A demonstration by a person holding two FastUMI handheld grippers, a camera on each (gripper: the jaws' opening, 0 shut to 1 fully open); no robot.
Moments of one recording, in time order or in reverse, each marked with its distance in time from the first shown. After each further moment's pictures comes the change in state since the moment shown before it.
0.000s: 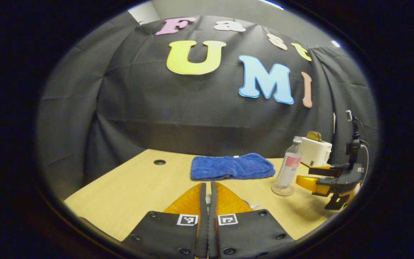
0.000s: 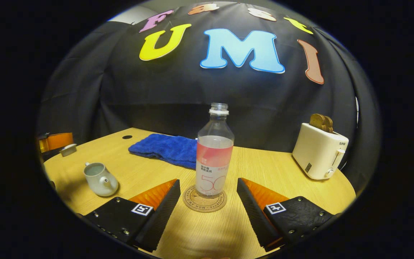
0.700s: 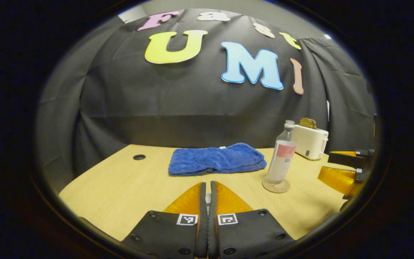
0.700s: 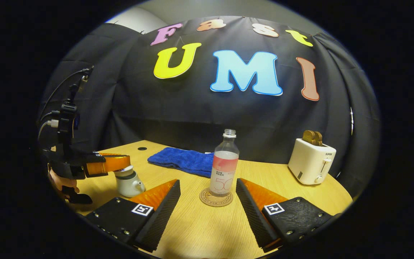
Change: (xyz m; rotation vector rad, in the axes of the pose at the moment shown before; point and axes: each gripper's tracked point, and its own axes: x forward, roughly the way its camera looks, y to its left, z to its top) left arm 0.042 -0.046 -0.038 0.065 0.072 -0.042; right arm -0.064 0.019 0.019 -0.019 -0.119 0.009
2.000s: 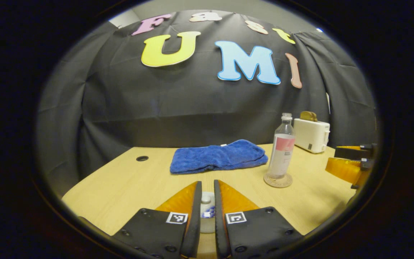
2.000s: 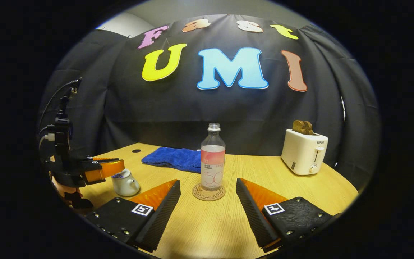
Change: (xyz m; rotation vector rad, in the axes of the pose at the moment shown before) left arm -0.018 -0.008 -0.001 0.034 -0.027 0.027; right arm -0.015 -0.015 -0.012 0.087 0.007 -0.049
